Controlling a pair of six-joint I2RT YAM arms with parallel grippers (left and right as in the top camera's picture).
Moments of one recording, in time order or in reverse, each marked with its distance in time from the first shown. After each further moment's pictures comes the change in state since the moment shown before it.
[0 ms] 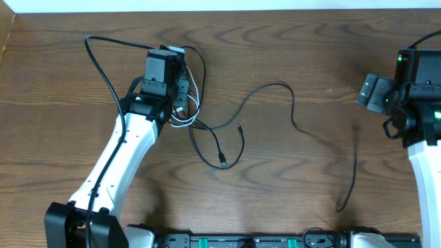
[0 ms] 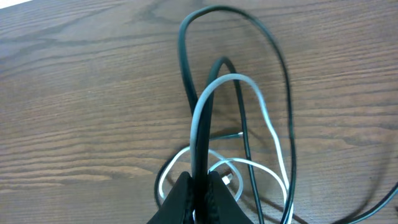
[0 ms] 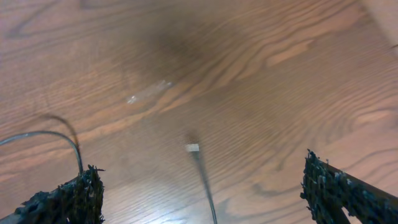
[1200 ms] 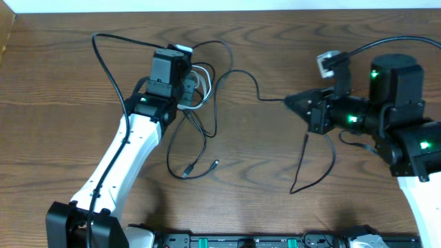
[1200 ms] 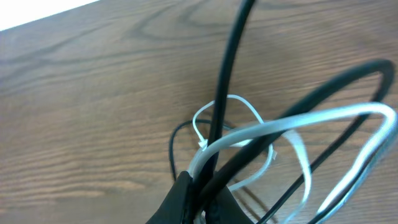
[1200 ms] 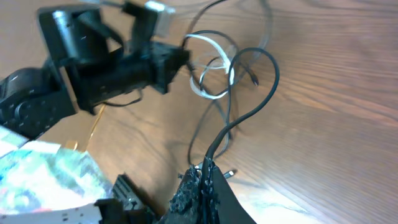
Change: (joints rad) left arm -0.028 0.000 0.000 0.032 0.000 0.017; right arm 0.227 -0.121 0.000 0.120 -0.975 -0.002
